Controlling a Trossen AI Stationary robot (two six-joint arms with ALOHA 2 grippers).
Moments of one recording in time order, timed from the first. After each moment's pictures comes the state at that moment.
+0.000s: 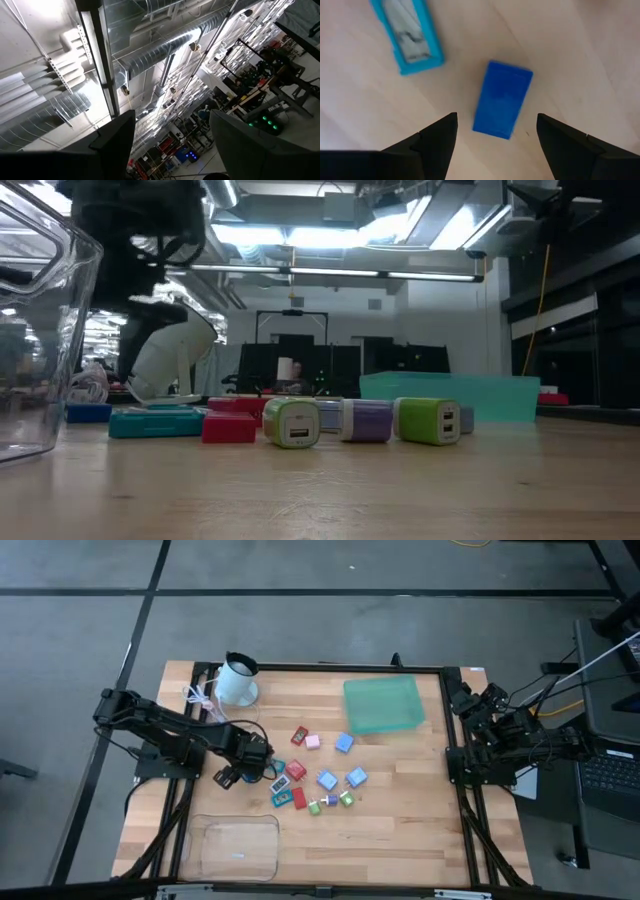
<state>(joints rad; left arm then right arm) -0.13 1.36 0.75 -0.91 -0.03 0.47 0.06 0.28 0.26 0.71 0.61 0.43</state>
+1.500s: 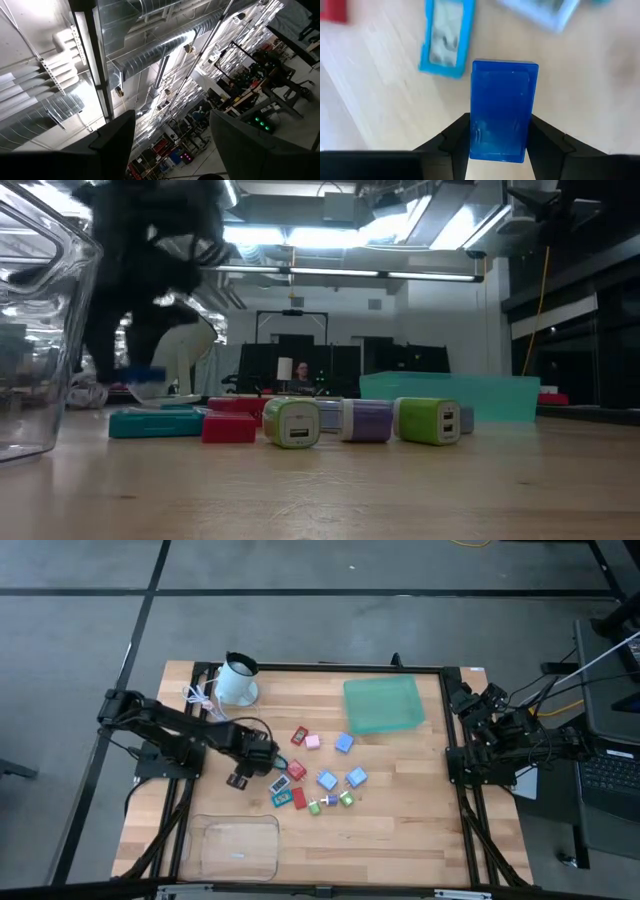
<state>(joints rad) -0.07 1.40 0.80 -0.82 -0.04 0.20 0.06 0.28 0.25 0.71 0.64 0.42</state>
